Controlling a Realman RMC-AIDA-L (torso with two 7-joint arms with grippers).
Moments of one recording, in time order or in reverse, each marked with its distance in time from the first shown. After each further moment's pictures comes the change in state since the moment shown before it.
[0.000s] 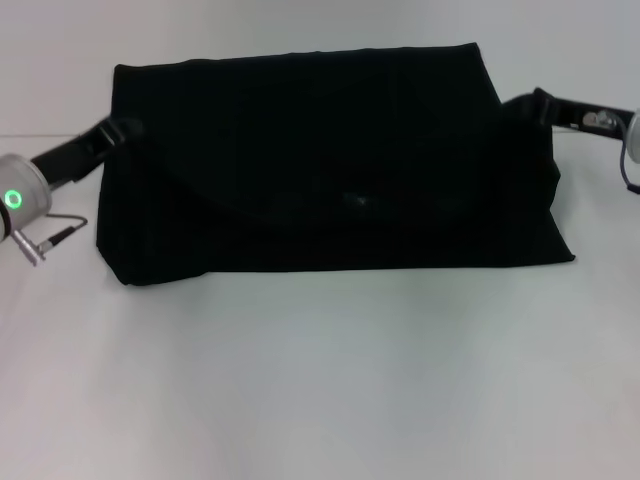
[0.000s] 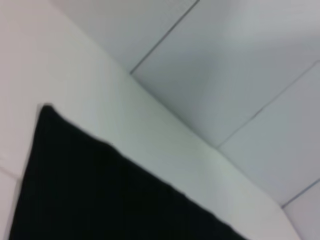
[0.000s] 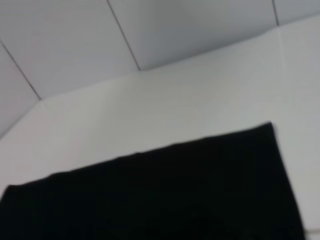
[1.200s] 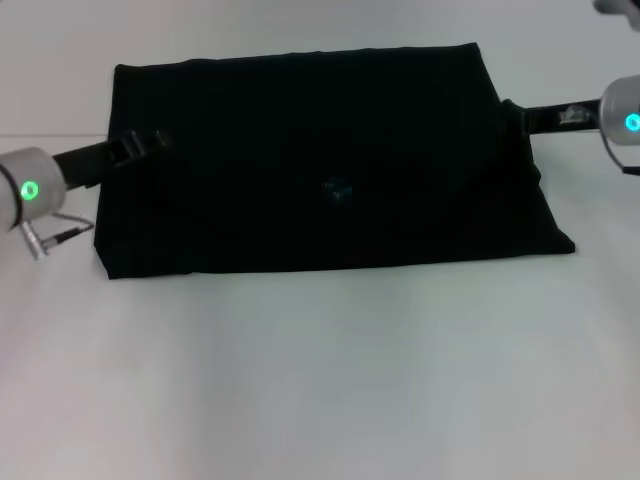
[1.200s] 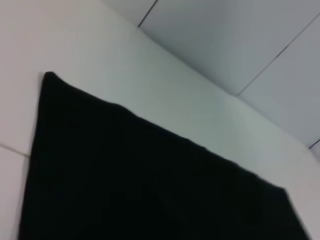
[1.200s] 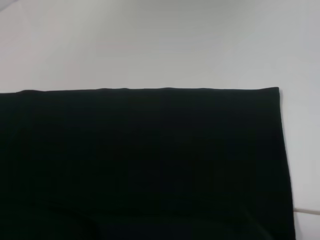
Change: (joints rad) left arm -0.014 0.105 0.306 -0.071 -0.015 -0.096 -0.132; right arm 0.167 -0.065 -0.082 0.087 -0.435 -0.005 0.315
